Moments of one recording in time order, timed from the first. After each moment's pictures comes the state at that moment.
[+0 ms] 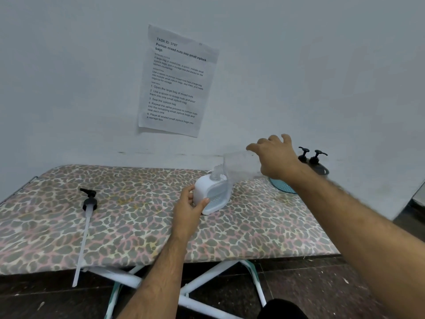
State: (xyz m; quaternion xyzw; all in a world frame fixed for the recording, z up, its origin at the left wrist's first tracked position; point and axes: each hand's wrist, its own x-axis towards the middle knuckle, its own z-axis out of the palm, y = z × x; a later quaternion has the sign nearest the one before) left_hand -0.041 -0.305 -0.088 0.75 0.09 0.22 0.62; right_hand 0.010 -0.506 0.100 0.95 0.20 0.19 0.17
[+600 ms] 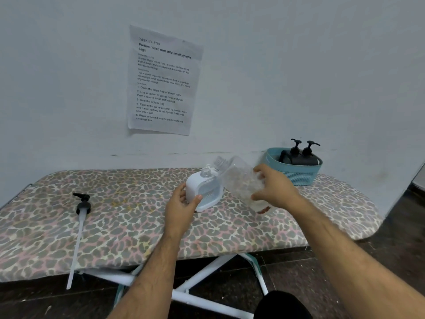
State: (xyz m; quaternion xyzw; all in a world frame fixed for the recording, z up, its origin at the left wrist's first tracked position) left_hand -0.045 -0.309 -0.083 0.75 0.11 0.22 0.62; right_hand -0.015 -0.553 0.025 0.96 0.12 0.06 -0.24
